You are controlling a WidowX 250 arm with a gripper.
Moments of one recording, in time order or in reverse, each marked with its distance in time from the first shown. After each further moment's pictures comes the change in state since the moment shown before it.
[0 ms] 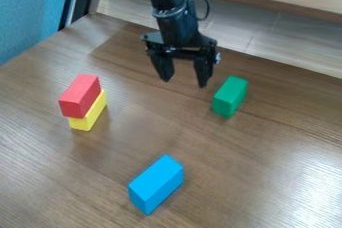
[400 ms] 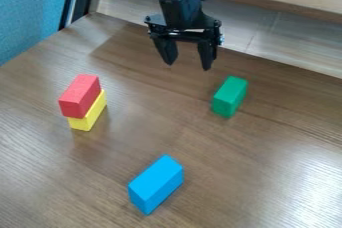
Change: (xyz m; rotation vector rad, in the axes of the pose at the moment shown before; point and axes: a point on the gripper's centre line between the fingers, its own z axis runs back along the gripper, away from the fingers) arm 0.018 -0.003 0.018 0.002 -0.061 -0.008
